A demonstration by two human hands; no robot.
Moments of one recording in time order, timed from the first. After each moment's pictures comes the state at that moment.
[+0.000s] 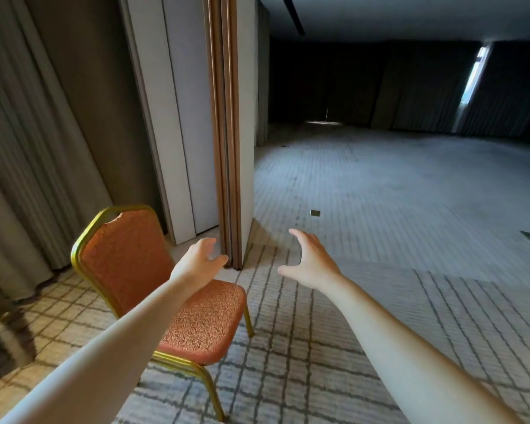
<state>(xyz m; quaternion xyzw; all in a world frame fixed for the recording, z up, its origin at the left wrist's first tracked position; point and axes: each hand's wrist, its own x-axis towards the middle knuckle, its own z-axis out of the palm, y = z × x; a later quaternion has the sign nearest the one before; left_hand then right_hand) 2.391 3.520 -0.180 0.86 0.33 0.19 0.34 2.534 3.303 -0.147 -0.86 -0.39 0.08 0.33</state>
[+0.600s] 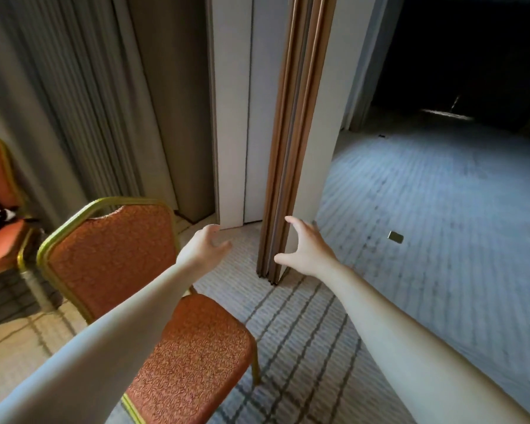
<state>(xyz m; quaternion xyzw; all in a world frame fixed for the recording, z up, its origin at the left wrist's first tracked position) 2.675 3.772 -0.223 0.77 0.50 0.22 0.32 2.877 3.642 -0.180 -0.77 -0.55 0.18 0.27</state>
